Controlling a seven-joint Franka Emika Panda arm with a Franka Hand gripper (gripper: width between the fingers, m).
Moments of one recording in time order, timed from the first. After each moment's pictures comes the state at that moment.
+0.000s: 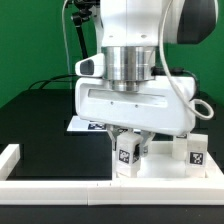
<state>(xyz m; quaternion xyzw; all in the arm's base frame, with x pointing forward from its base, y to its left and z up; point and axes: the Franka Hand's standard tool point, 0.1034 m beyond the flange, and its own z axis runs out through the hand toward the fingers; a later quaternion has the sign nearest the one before) 0.627 0.010 0.066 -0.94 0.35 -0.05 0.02</state>
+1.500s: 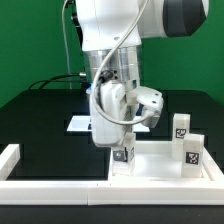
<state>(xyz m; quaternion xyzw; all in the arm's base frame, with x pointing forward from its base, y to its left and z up) 0.622 0.007 0.063 -0.69 0.72 0.01 0.05</state>
